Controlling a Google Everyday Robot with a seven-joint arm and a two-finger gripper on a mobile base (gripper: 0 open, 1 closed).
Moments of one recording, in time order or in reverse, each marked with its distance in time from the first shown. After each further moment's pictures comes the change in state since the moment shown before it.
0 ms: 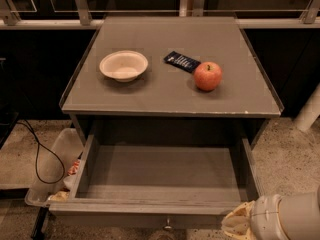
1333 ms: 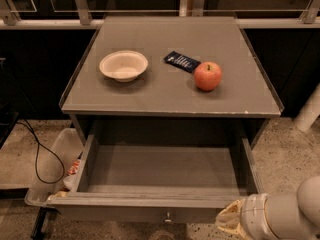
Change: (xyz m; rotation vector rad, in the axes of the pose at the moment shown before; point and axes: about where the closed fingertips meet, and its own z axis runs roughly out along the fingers) arm 0.021 -0.020 0.047 0.017 -0.011 0.003
